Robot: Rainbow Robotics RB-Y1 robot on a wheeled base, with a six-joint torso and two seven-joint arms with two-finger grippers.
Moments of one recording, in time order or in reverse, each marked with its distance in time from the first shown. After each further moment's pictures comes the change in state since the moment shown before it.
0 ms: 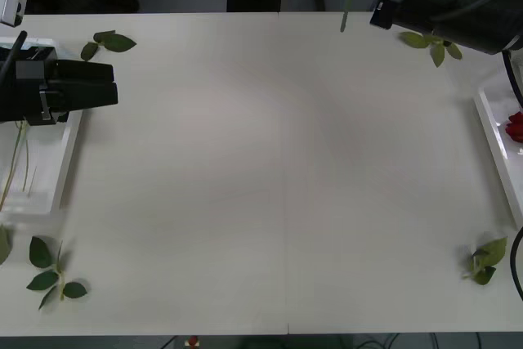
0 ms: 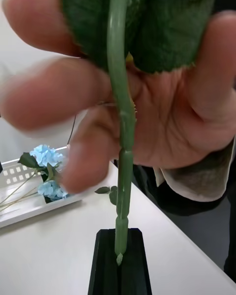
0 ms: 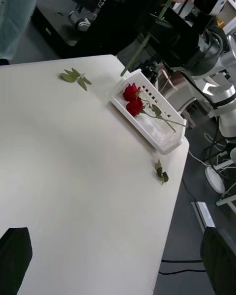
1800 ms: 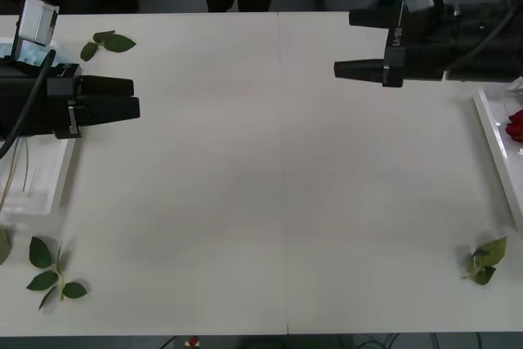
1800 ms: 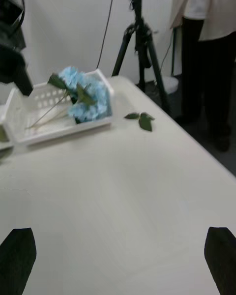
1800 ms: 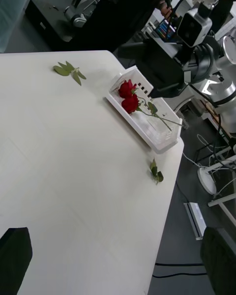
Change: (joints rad) right arm 0.041 -0.185 0.133 0.029 0.022 0.153 0.000; left arm -0.013 -0.165 0.038 -0.002 -0.114 0.106 0.015
